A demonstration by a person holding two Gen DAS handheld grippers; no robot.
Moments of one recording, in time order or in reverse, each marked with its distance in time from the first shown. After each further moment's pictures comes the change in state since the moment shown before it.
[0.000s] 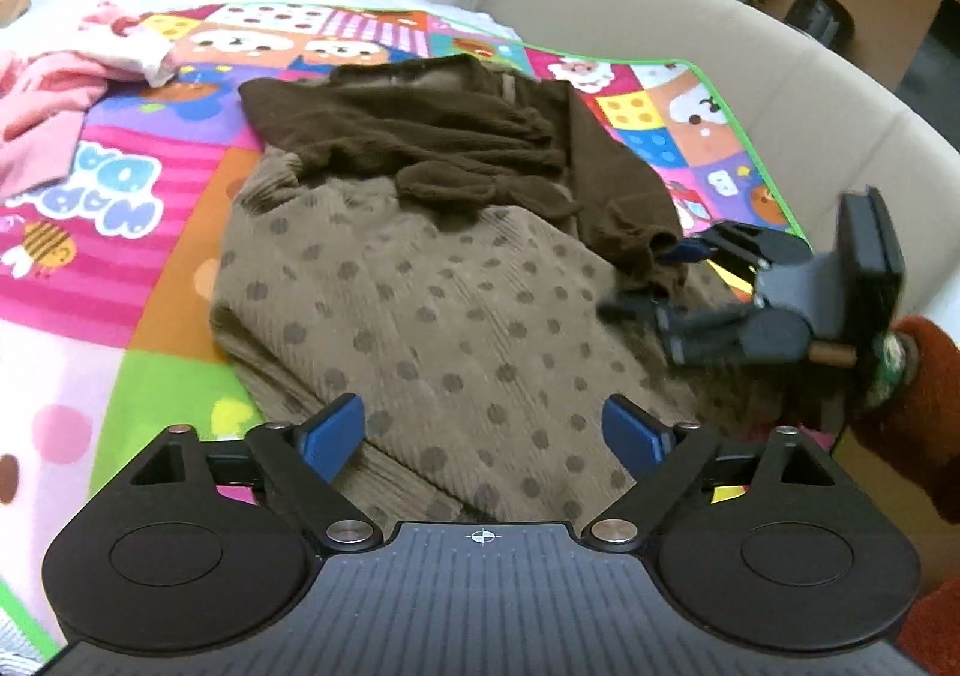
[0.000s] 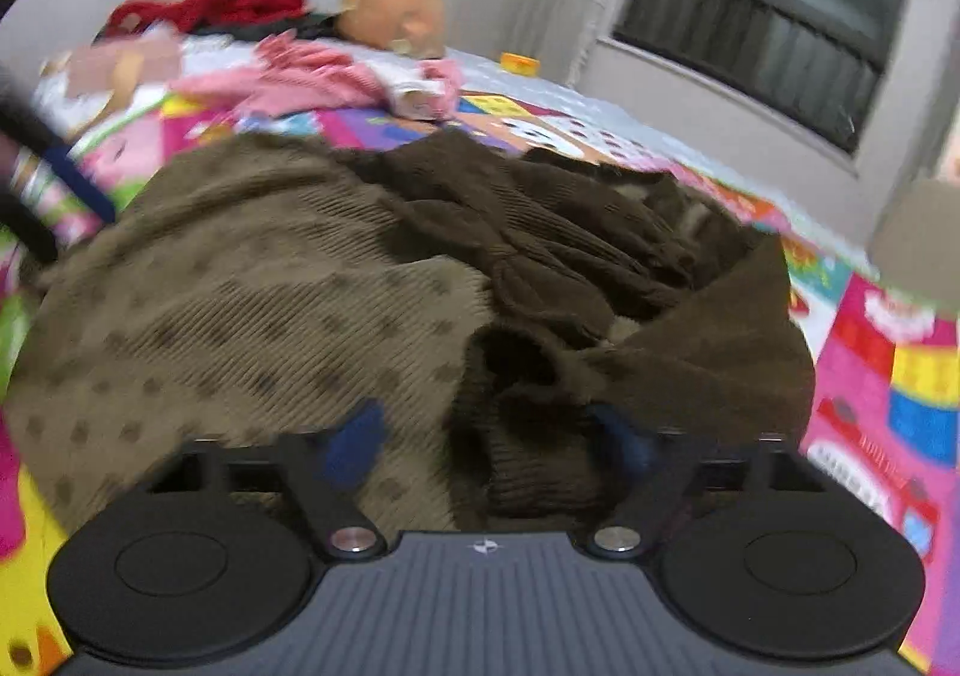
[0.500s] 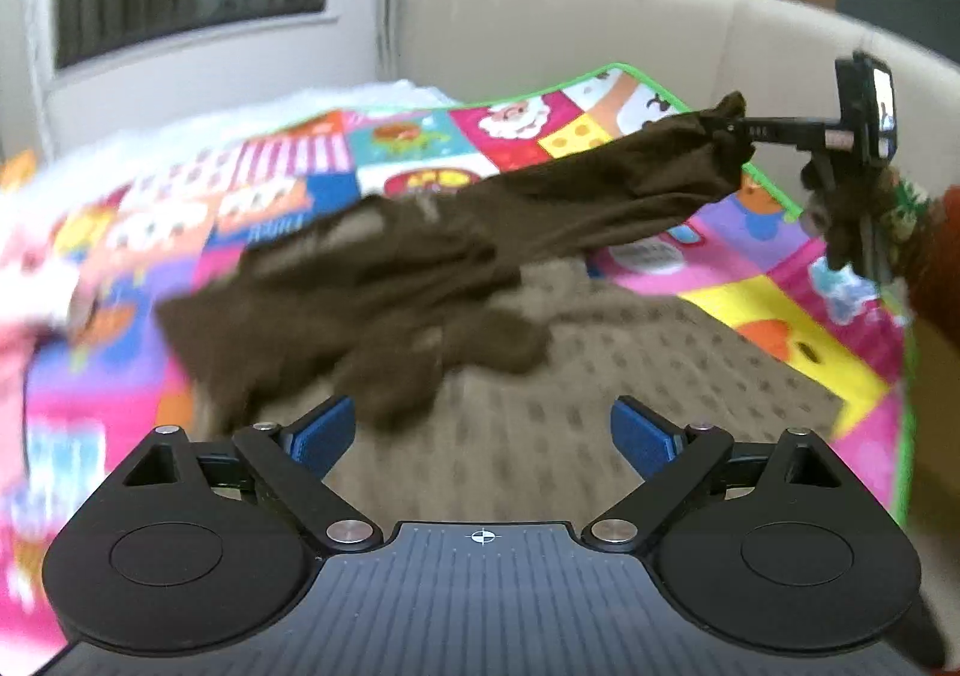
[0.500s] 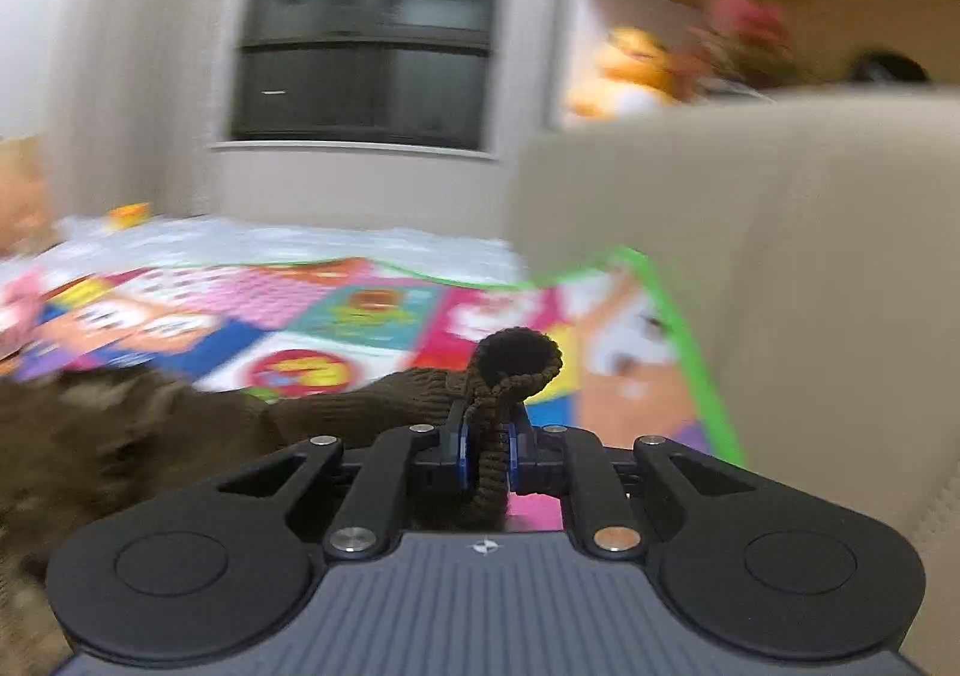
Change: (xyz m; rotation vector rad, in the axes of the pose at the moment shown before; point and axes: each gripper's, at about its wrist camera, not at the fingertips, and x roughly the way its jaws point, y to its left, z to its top) left arm 0.060 -0.050 0.087 0.353 -0.086 0.068; right arm -0.059 -0.230 -0.002 0.485 -0.155 -0.595
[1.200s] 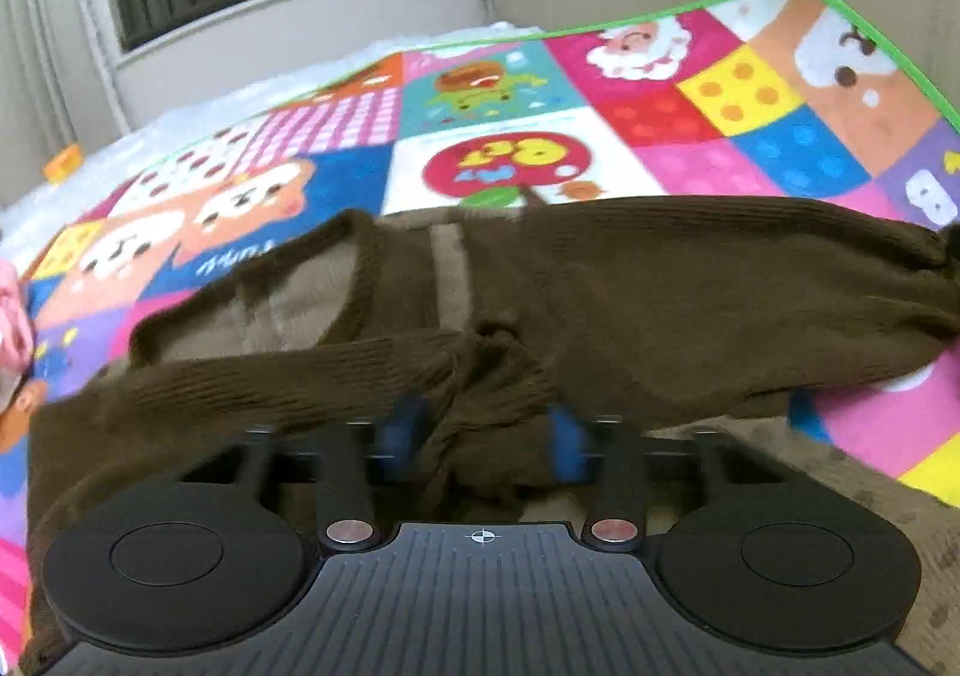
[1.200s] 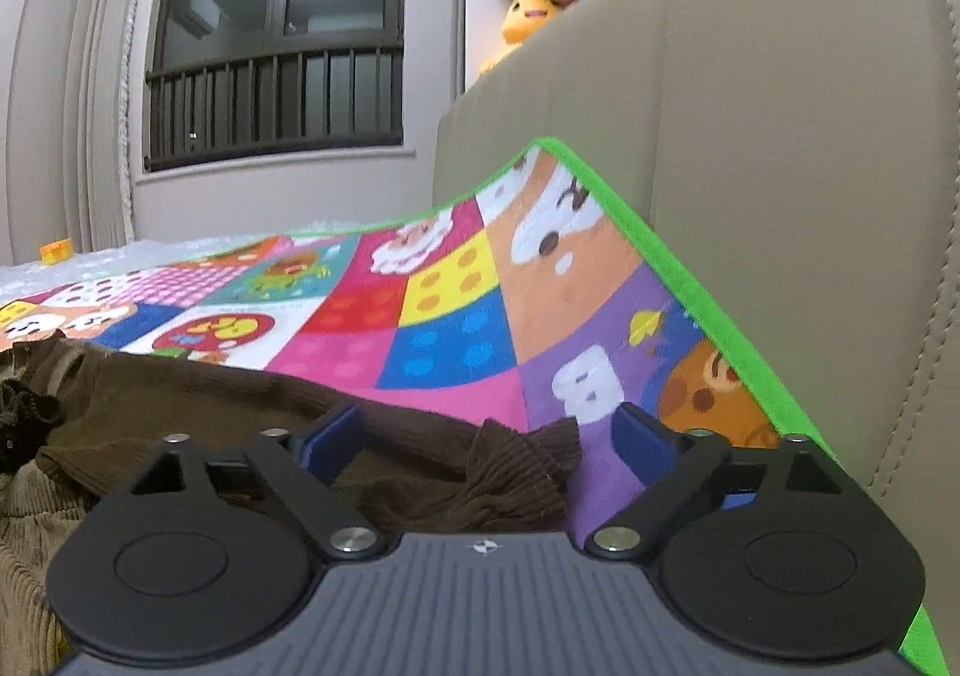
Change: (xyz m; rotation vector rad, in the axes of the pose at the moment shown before) left arm 0.215 -0.019 0.068 -0.060 0.109 0.281; right arm 0.028 -0.008 -0.088 0.095 -0.072 -0.077
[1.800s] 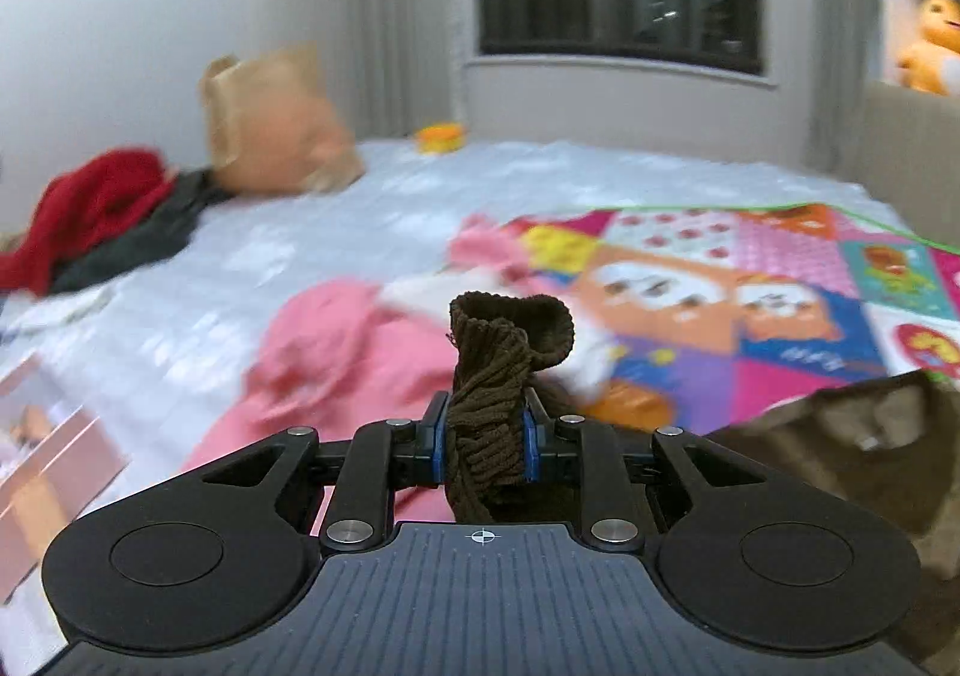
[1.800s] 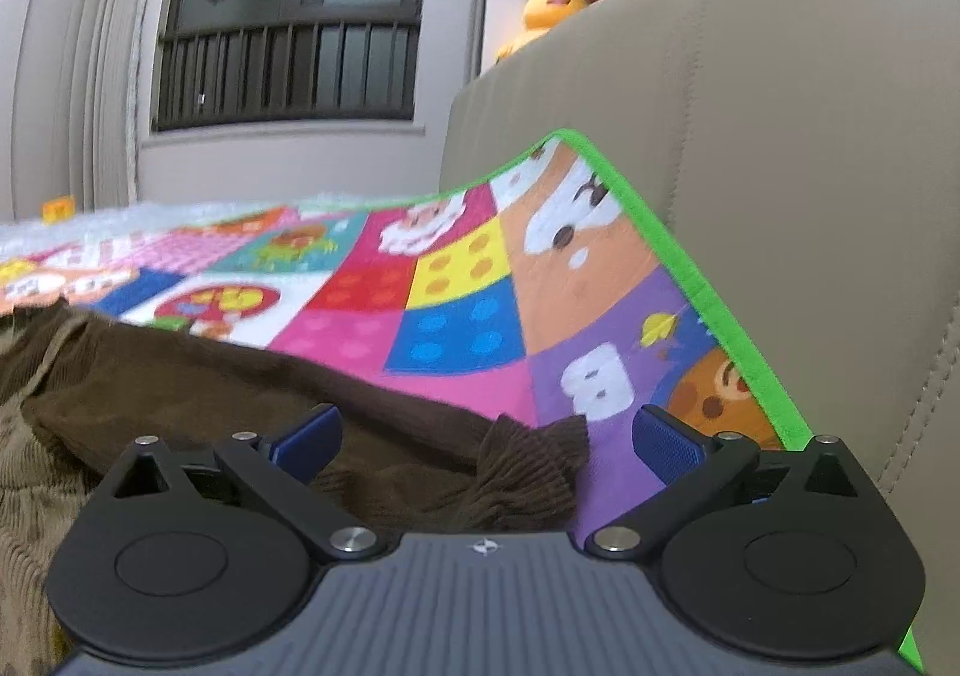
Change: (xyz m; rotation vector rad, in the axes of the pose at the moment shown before) left arm -0.171 0.298 -0.072 -0.412 -0.122 0.449; right arm 0.000 0.016 0.010 -0.078 0.089 -0.003
